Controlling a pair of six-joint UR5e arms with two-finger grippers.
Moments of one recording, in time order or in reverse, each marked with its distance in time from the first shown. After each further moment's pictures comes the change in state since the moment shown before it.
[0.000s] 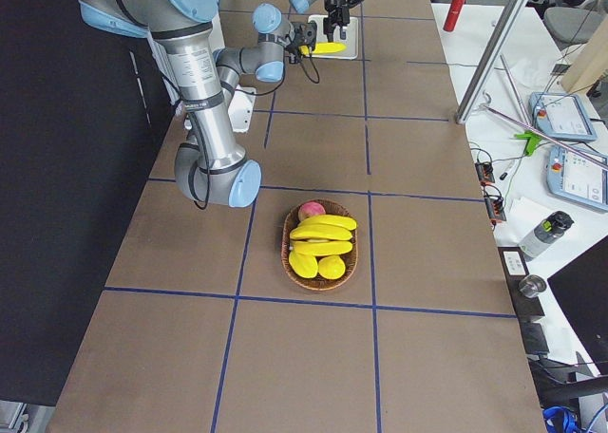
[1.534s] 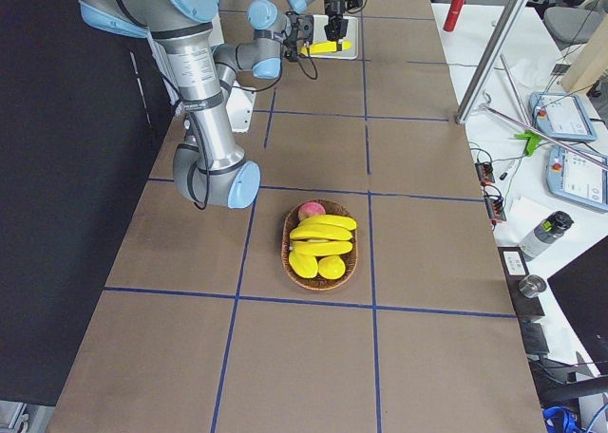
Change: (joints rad) left arm -0.035 0.032 -0.012 0.230 0.001 0.170; right arm 0.002 -0.014 0.063 0.006 -0.002 -0.001
